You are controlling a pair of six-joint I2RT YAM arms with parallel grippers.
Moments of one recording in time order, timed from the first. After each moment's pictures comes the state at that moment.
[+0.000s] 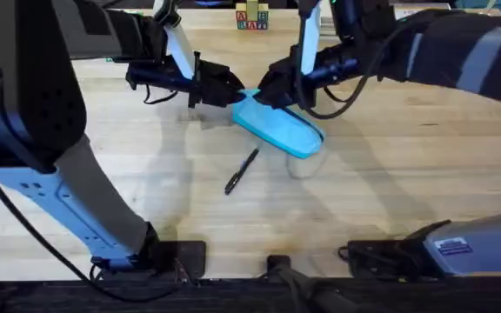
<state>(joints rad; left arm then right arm) 0.02 1.97 1.21 -0.79 1.23 1.38 0.40 1.64 1.10 -0.37 -0.79 -0.65</state>
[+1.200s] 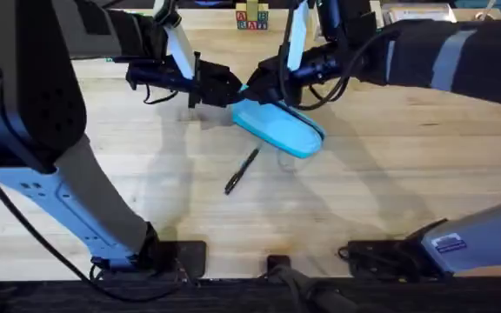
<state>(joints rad) 0.02 1.97 1.21 -0.79 1.23 1.38 0.42 1.72 1.10 -0.20 -0.82 -0.50</state>
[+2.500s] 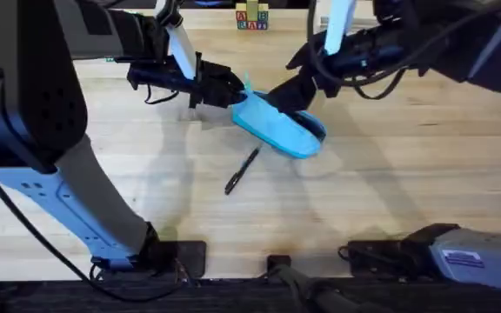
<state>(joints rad) 0.01 1.97 1.21 -0.79 1.23 1.38 0.37 1.44 1.10 -0.52 -0.59 -0.34</state>
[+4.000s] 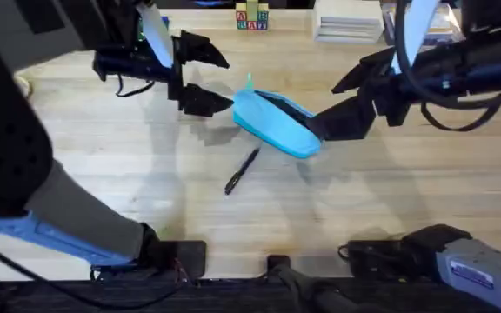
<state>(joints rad) 0.09 1.80 1.21 -0.90 1.16 1.39 0.28 1.14 1.10 -0.95 -0.55 -0.34</state>
